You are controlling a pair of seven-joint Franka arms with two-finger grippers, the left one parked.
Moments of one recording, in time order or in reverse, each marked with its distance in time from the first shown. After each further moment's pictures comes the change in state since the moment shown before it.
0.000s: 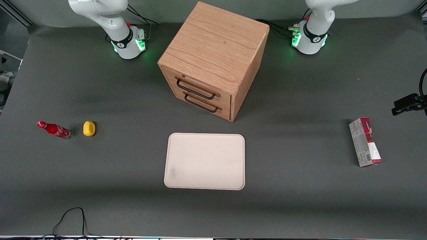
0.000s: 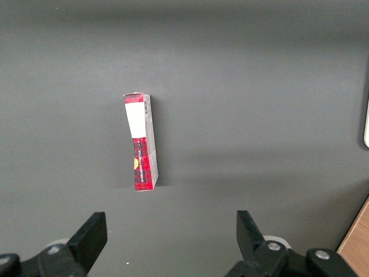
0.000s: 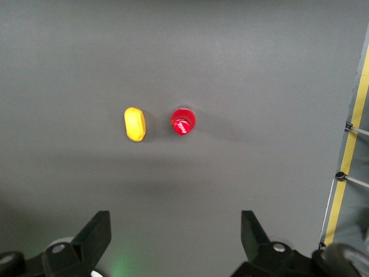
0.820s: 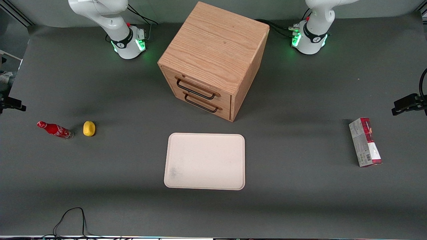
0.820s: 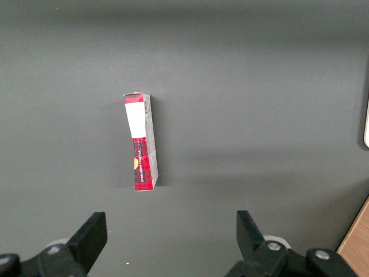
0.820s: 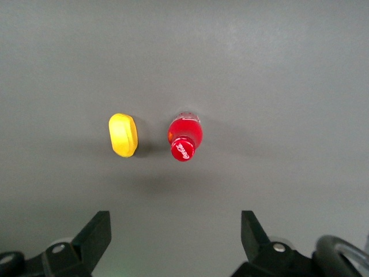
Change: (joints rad) arm 0.008 0.046 0.000 -0.292 0.034 0.305 0.000
